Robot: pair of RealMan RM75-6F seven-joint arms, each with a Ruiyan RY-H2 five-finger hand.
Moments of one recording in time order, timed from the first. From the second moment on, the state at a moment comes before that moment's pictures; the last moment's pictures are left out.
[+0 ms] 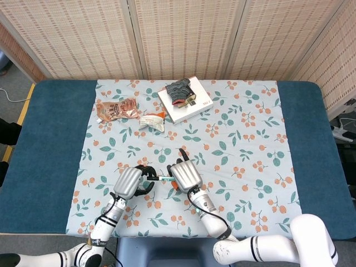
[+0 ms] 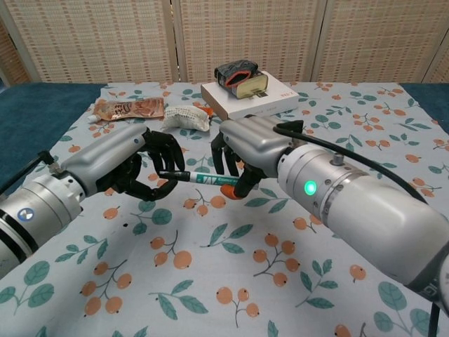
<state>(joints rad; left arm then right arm) -0.55 -1.82 -0.16 -1.39 1.39 1.17 0.11 0.82 -1.88 0.22 -1.58 -0.90 1.15 -0.84</state>
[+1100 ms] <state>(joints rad) -0.54 -1.88 -0.17 -1.29 1.44 1.29 0.05 0.83 -1.88 0.23 -1.57 -0.90 1.16 -0.78</state>
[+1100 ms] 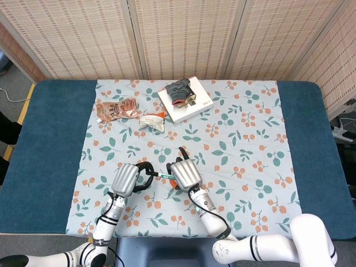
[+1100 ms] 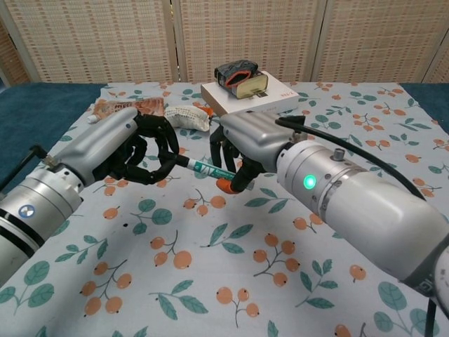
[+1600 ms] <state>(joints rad) -0.55 -1.86 -0.16 -1.29 1.47 1.29 0.00 0.82 -1.86 0.21 -1.58 -0.91 1.16 -0.79</state>
